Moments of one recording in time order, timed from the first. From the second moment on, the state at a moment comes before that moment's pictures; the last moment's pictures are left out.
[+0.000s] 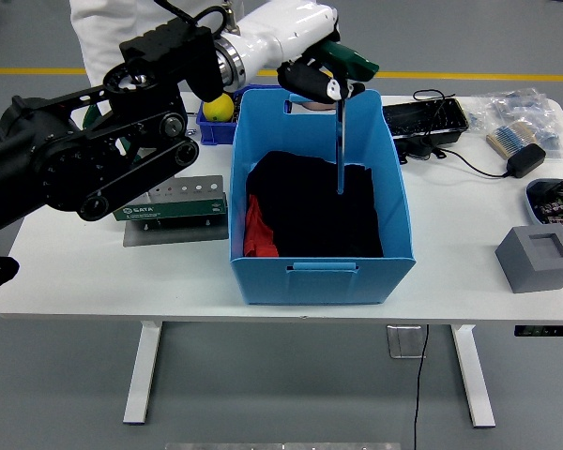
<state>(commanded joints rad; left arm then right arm) -1.24 0.22 -0.42 -1.16 1.67 0.02 0.13 0.14 -0.20 0.40 0.21 -0.05 -0.21 -0.10</state>
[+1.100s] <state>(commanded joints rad) -1.23 0.17 -0.29 -0.97 1.55 -0.12 -0.05 0.17 -0.21 0.41 0.21 -0.09 -0.20 -0.11</state>
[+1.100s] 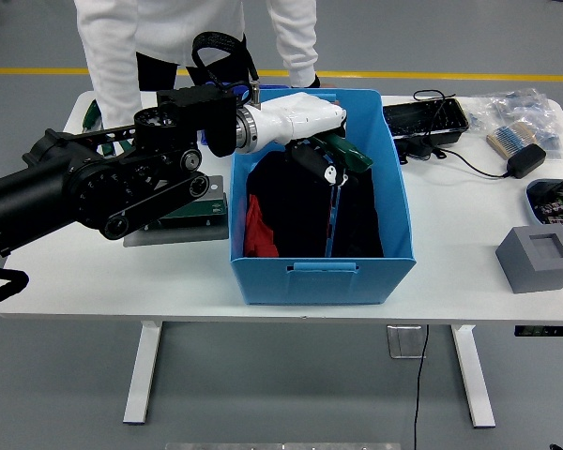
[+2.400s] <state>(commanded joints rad) -1.12 0.24 -0.55 -1.00 1.70 -0.14 -0.03 0.18 -0.22 0.38 0.21 -0.05 -0.21 -0.09</state>
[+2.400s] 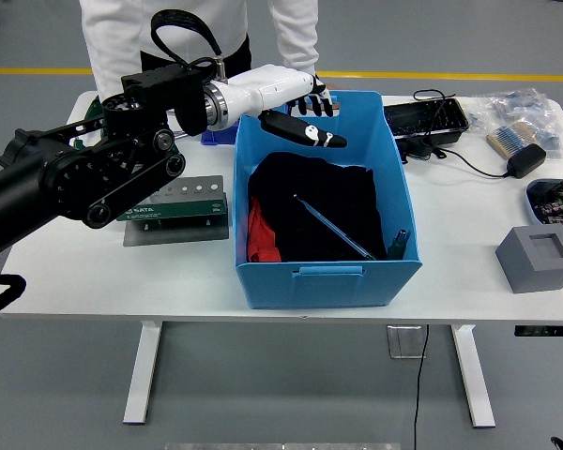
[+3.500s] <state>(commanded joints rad) -0.77 0.56 -0.84 -1.16 1.99 -0.07 -0.04 0.13 -0.19 0.43 0.22 -0.10 -0.23 -0.12</state>
